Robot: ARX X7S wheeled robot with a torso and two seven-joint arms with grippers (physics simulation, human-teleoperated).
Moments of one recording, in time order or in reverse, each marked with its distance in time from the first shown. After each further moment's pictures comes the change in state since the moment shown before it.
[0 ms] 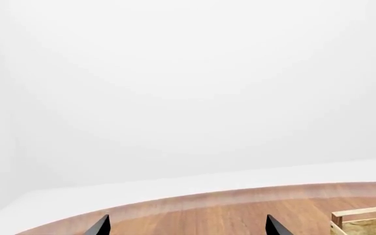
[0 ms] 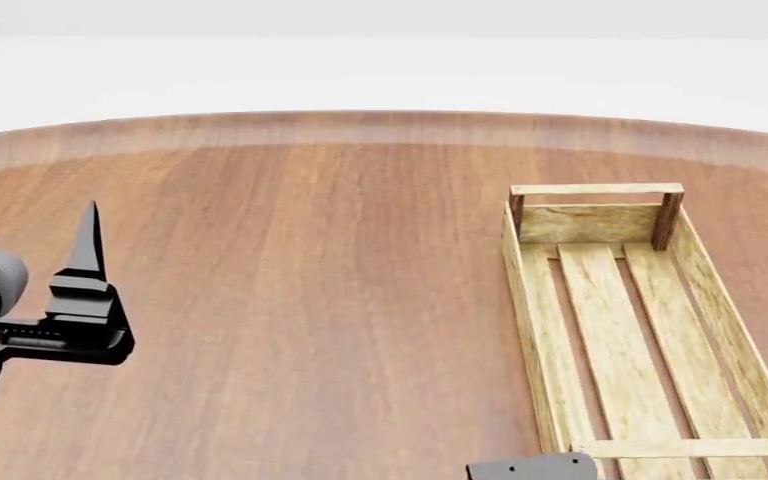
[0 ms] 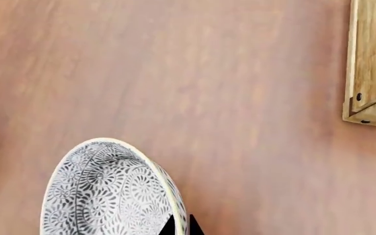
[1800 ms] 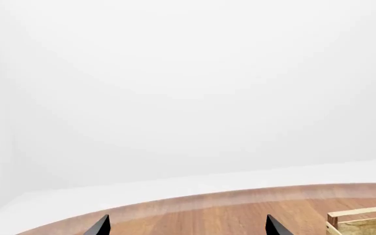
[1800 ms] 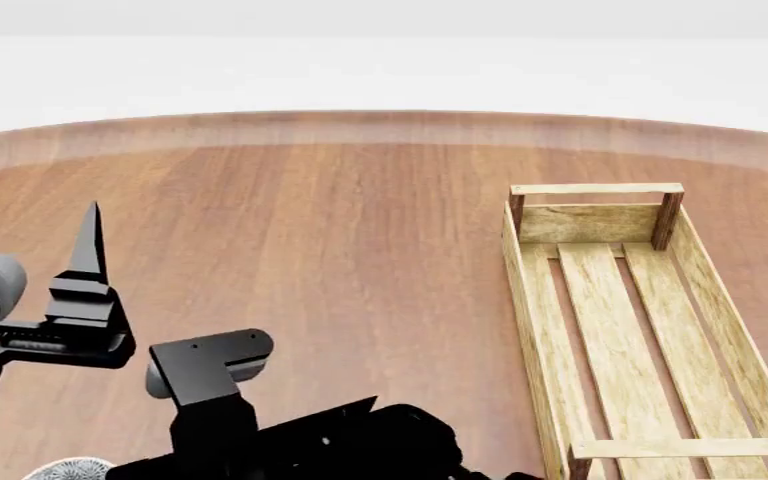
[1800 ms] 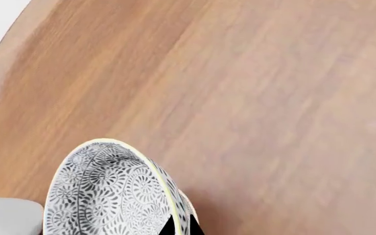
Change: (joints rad) left arm -0.002 -0.019 0.008 0.013 -0.046 0.002 -0.034; right arm 0.642 -0.477 -0.903 0.631 0.389 -0.520 -0.356
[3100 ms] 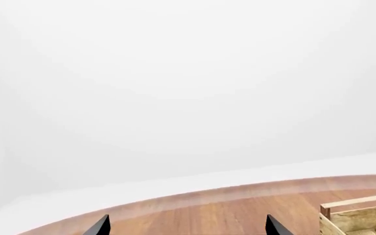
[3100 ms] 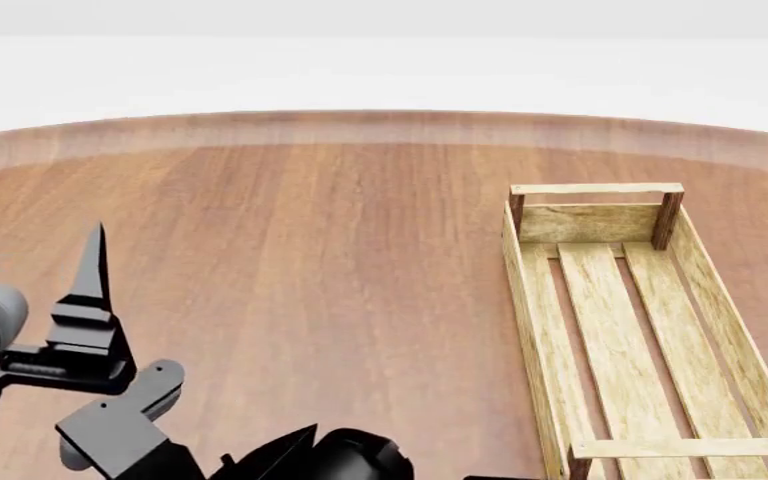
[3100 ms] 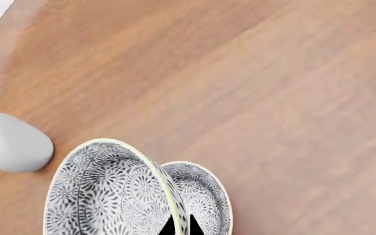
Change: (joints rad) left arm 0.045 -0.041 0.013 0.022 -0.024 0.038 -0.002; right arm 0.048 -0.015 -0.244 -0.140 -0.158 -0.126 -0.163
